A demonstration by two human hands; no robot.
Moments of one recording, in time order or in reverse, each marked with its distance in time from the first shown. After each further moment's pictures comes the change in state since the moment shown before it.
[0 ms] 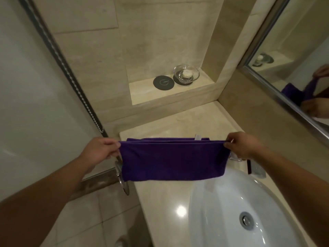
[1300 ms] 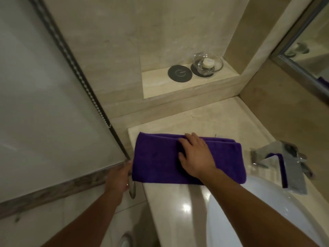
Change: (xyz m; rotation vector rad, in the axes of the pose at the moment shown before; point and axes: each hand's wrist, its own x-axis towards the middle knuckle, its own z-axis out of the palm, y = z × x) left_hand -0.006 -0.082 0.076 -0.359 0.250 -0.453; right_hand 0.027 -0.140 0.141 -0.084 0.213 -0.467
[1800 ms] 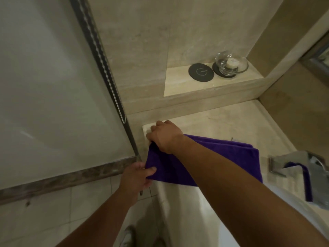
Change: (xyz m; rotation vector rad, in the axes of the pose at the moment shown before) left_hand -0.024 0.012 -0.007 -0.151 -0.202 -0.032; right_hand 0.101 -0.119 -0.018 -0.495 -0.286 -0.556
